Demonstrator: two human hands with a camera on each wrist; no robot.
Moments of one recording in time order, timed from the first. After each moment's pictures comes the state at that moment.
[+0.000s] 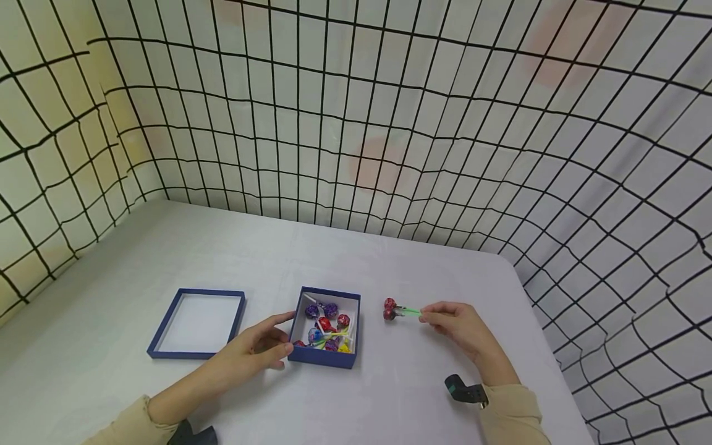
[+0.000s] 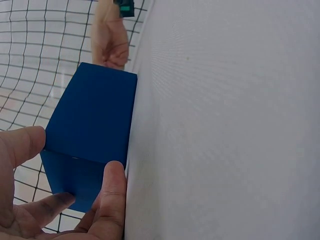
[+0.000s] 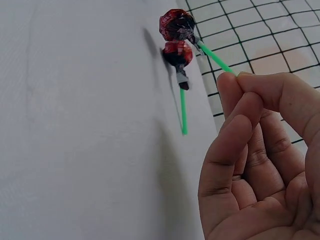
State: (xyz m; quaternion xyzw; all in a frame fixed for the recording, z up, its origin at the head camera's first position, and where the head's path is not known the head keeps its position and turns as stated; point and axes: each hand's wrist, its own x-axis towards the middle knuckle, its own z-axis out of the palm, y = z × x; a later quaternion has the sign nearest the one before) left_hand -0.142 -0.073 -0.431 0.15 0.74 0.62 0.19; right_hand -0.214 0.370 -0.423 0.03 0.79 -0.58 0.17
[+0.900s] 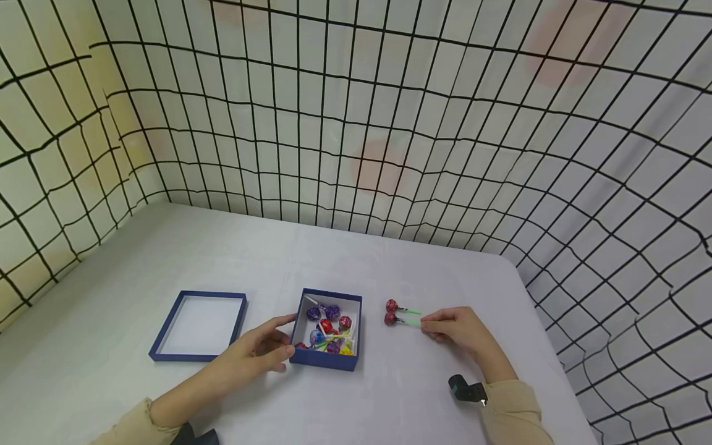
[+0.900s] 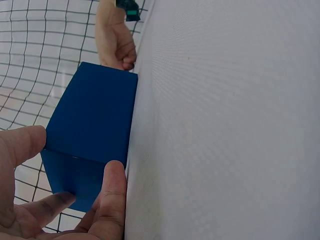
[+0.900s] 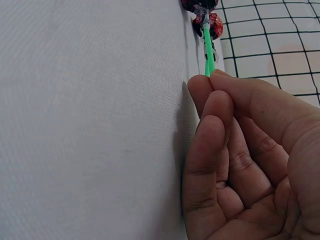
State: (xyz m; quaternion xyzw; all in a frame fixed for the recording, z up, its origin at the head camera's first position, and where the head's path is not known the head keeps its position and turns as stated) left_hand -0.142 -0.074 -0.431 0.14 0.75 0.61 0.19; right_hand -0.219 0.367 -0.429 0.04 0.85 -0.49 0.19
